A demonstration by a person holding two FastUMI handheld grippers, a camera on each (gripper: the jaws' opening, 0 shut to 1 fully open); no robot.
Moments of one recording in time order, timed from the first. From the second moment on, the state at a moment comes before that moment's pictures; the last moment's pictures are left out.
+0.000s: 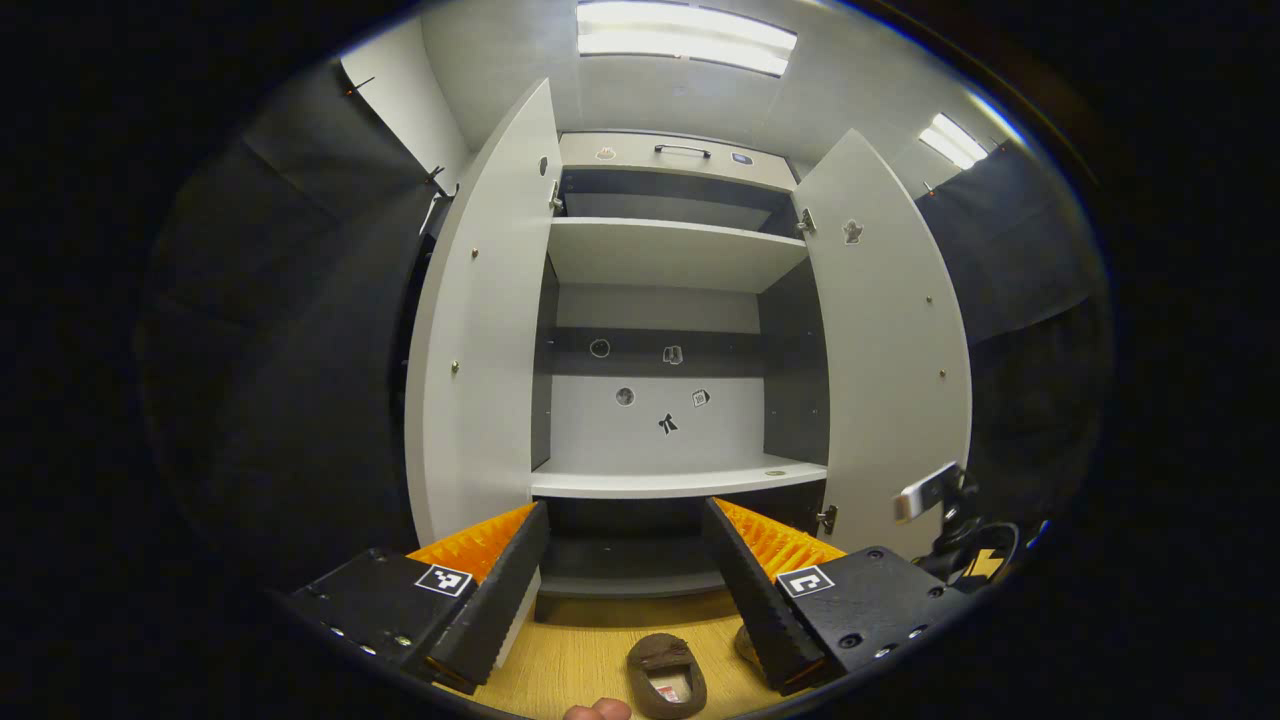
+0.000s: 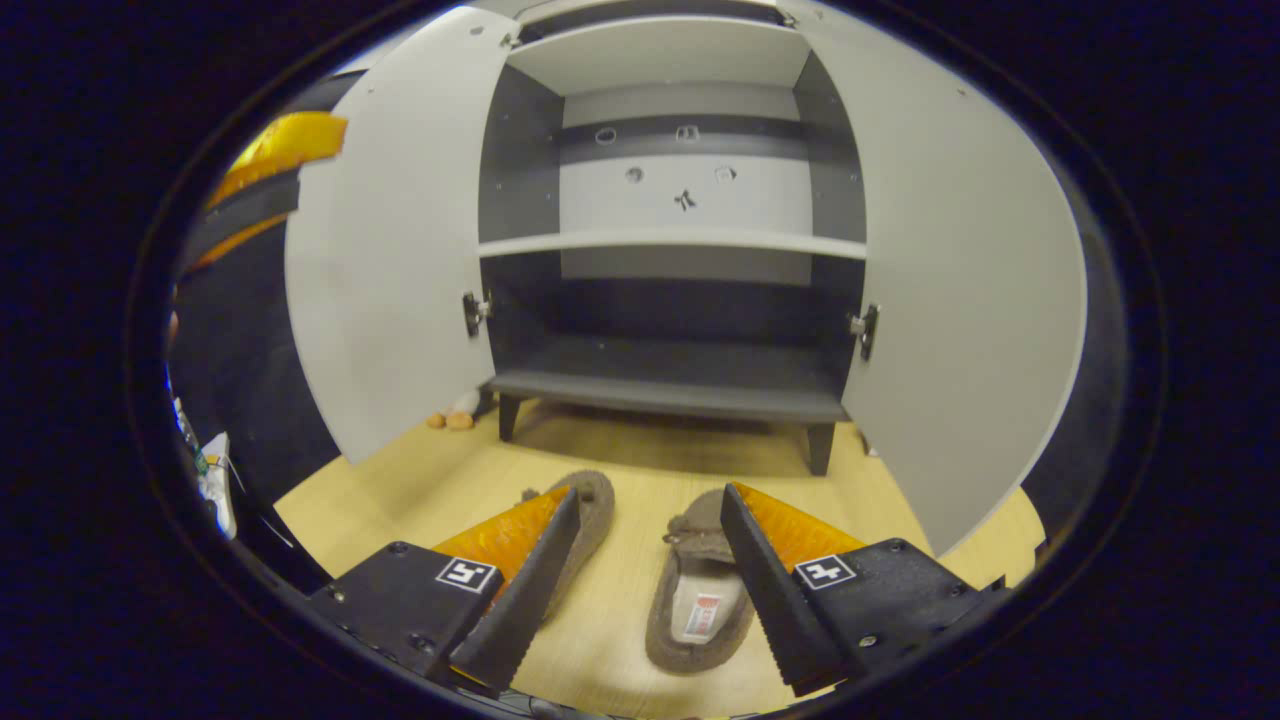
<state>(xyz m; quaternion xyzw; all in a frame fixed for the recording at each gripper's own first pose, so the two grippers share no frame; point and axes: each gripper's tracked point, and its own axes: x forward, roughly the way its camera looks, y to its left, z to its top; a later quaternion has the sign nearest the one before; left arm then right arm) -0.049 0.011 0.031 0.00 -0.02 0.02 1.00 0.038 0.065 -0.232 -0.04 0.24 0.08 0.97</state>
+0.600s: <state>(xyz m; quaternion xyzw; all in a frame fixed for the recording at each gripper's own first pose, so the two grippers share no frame) -0.061 0.020 0.020 0.00 0.00 0.03 1.00 0.072 0.047 -0.333 -0.07 0.33 0.04 0.94</state>
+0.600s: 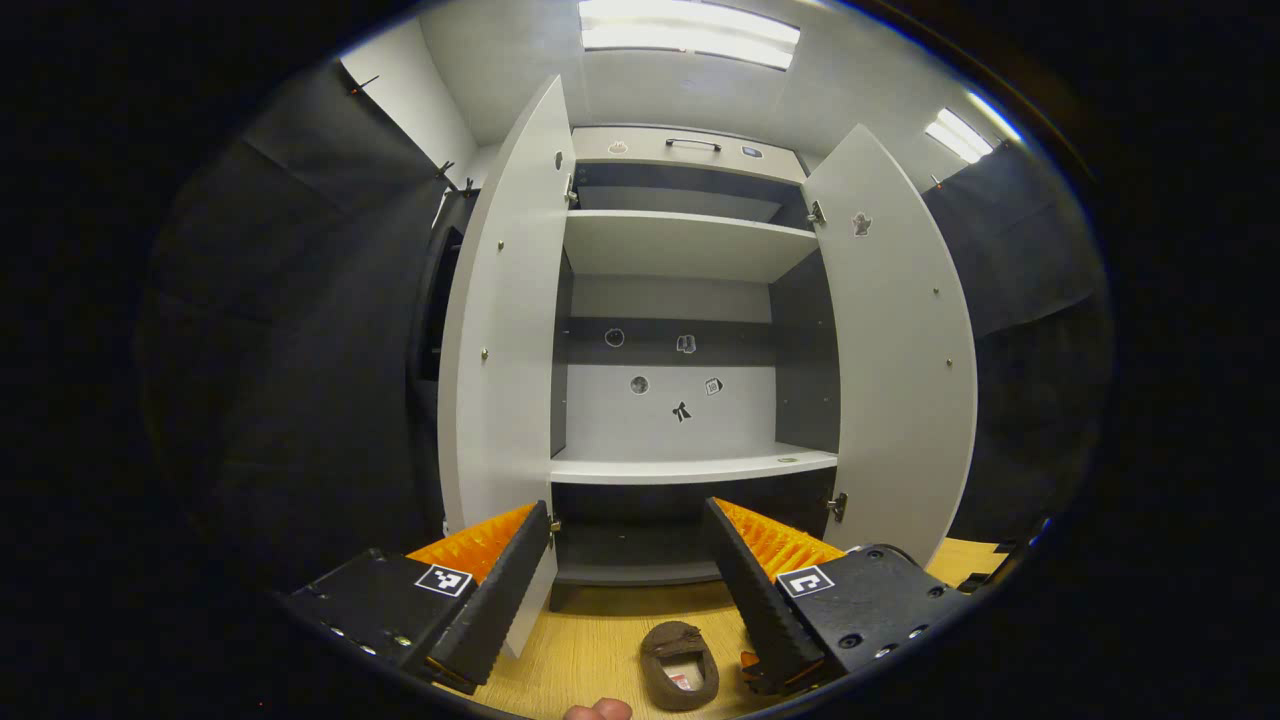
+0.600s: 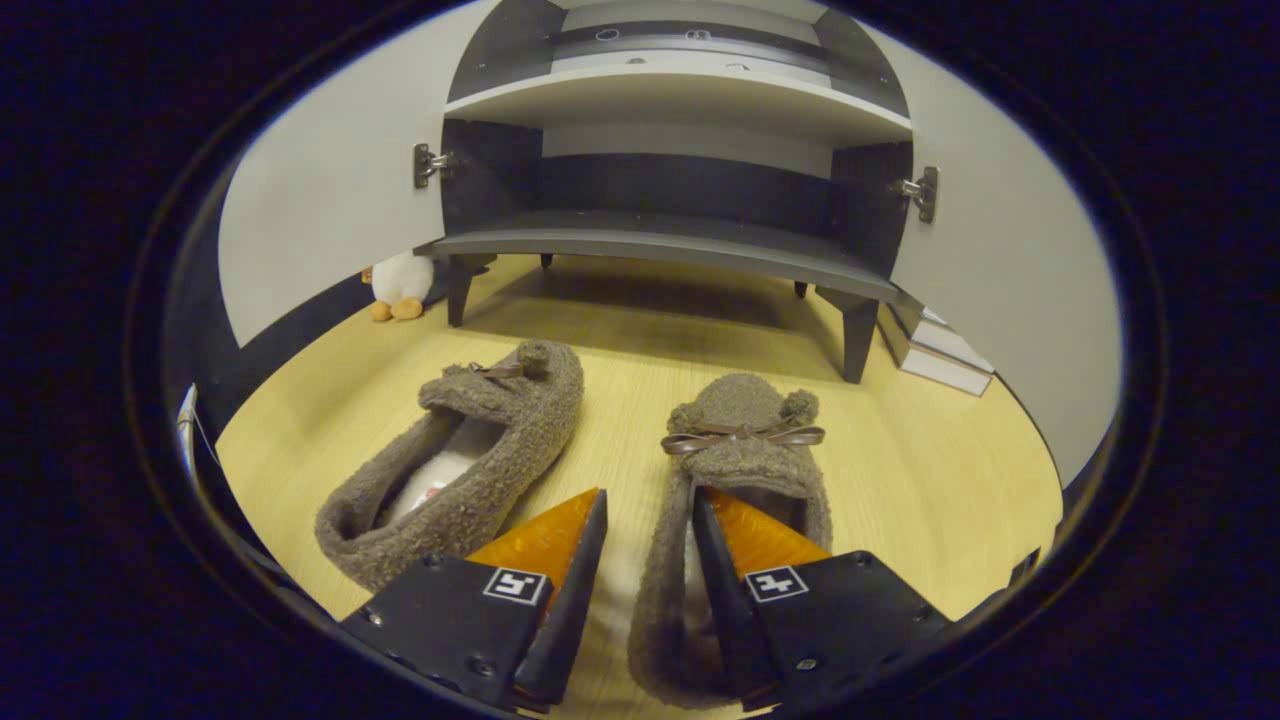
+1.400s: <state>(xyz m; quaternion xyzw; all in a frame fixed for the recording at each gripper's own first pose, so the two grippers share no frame) -0.065 0.016 0.004 0.00 0.01 0.03 1.00 0.068 0.057 -0.194 -0.07 0.19 0.09 0.98</state>
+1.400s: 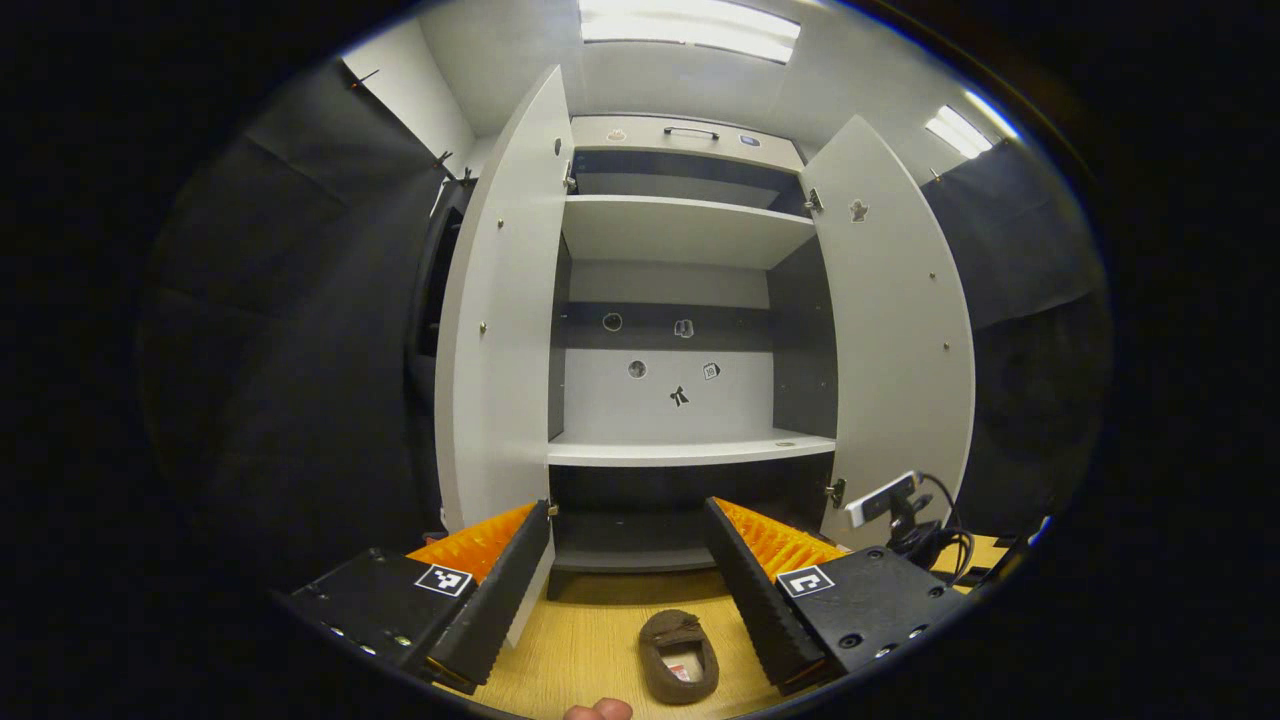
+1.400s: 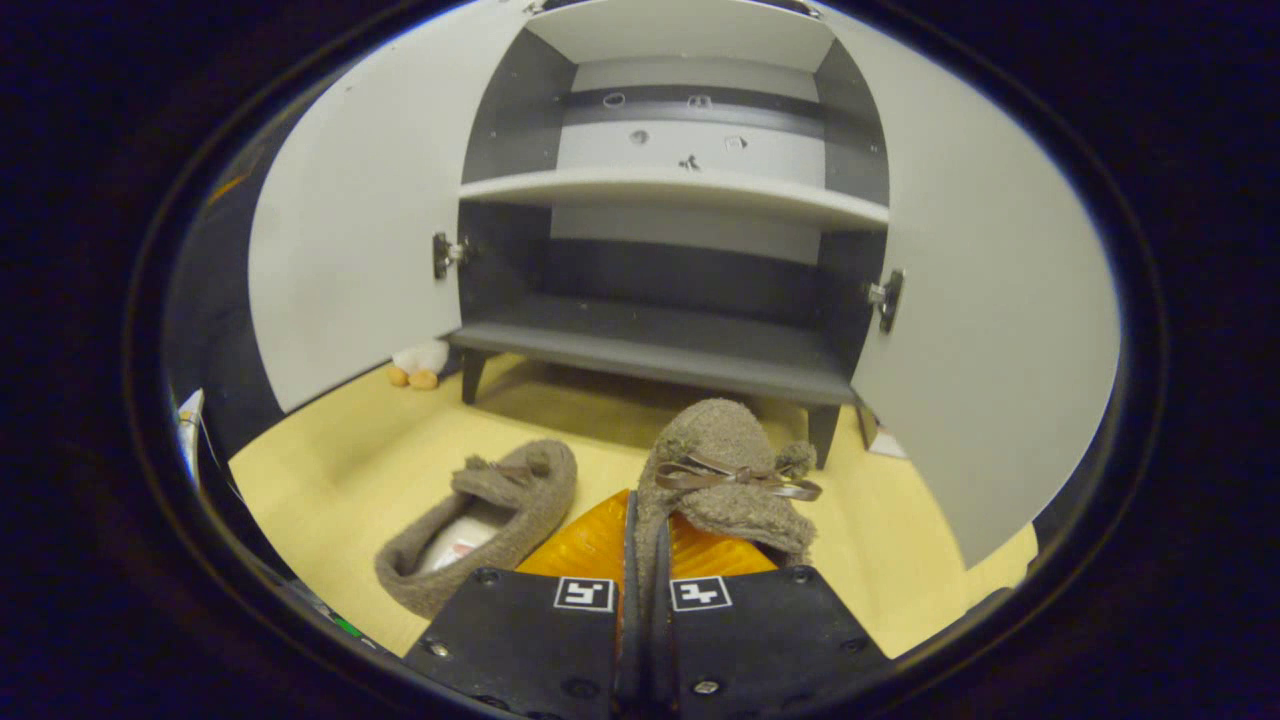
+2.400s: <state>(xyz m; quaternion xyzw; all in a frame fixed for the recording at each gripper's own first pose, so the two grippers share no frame) -0.065 0.009 -0.006 -0.01 0.03 0.01 1.00 0.380 0.060 0.003 -0.14 0.27 0.03 0.95</state>
